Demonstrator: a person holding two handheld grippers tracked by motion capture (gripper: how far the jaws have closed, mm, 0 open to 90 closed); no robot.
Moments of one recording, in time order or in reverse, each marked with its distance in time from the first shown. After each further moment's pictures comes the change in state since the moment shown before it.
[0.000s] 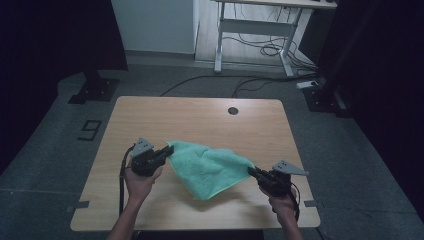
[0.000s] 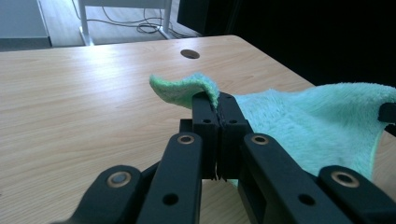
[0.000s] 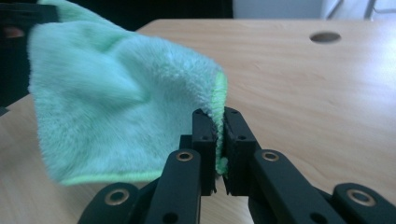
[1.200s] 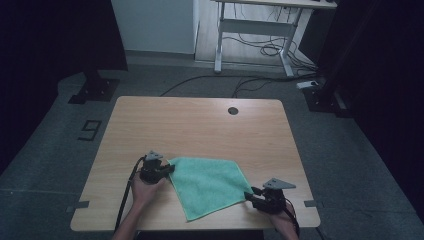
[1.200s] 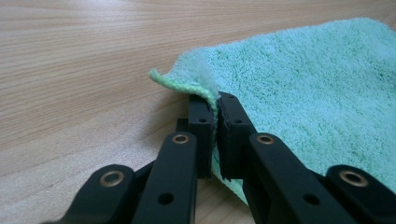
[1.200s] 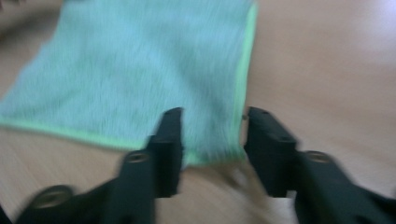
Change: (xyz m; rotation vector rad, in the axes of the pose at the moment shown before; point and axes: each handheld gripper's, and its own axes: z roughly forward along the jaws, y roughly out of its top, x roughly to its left) left arm 0.036 -0.072 0.059 0.325 0.011 -0.079; right arm 0.000 -0.062 0.006 0.245 -0.032 -0.023
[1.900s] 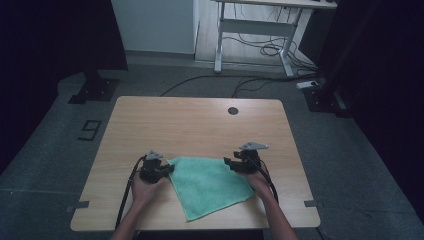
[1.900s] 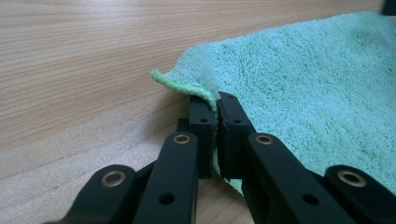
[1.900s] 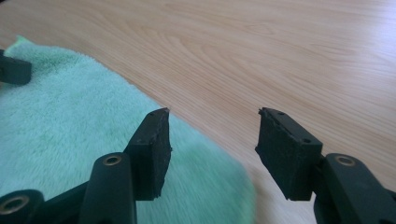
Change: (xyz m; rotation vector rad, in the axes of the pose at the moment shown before) left arm 0.003 0.000 0.003 0.010 0.006 0.007; right arm -0.015 0.097 0.104 -0.014 -0.009 -0.059
